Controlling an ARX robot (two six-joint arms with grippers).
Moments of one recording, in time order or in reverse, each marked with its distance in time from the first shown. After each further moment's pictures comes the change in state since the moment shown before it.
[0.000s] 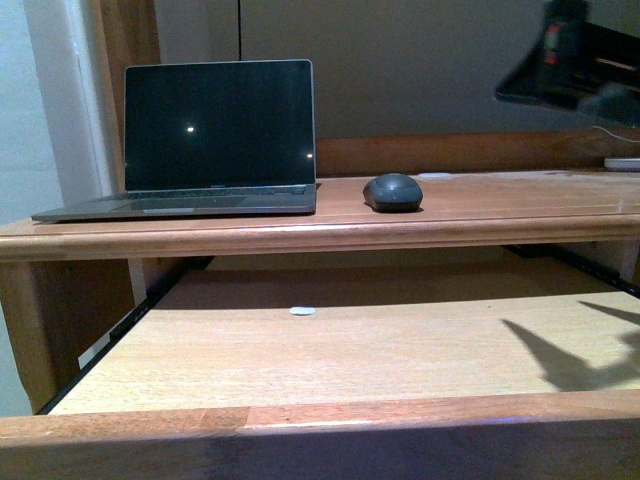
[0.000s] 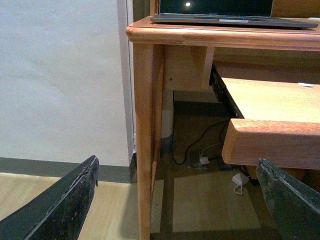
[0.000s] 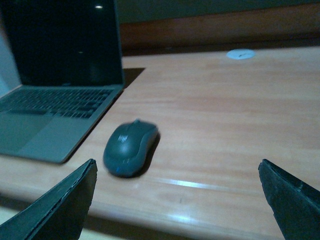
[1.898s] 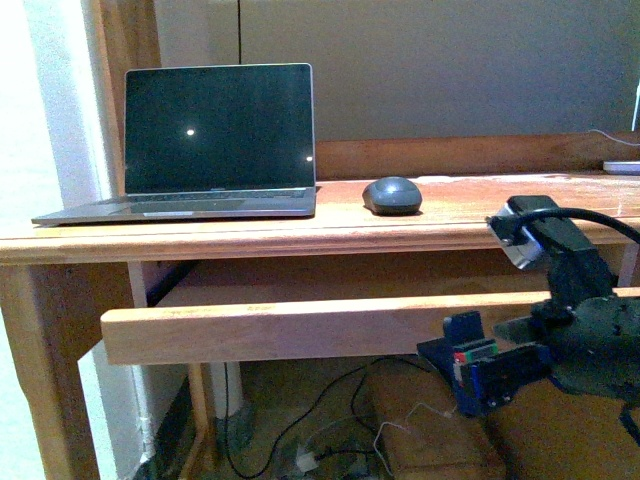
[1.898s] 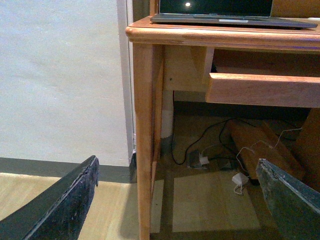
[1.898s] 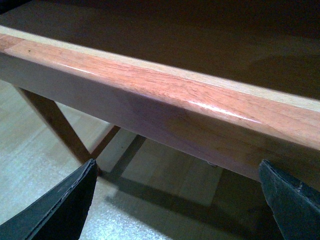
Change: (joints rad) left arm 0.000 0.000 0.000 0.000 0.000 0.000; right arm 0.150 0.261 -0.276 0.294 0.021 -0.149
